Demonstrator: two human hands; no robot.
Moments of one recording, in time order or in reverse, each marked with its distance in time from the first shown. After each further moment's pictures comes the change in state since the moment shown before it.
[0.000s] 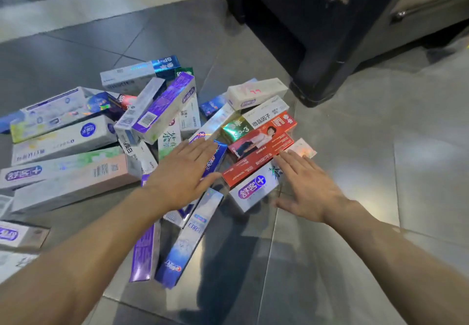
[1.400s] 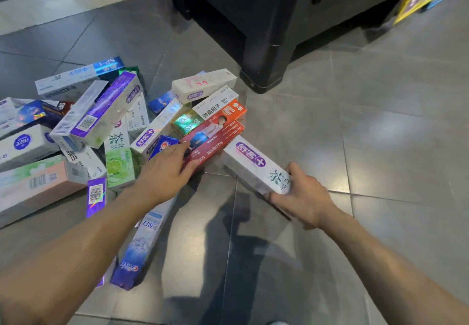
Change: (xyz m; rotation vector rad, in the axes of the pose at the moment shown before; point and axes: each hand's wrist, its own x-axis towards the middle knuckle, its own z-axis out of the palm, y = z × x) left_hand 0.039 0.061 0.024 -0.321 -0.014 -0.180; right_hand -0.084 0.044 0.040 0.603 0.063 0.505
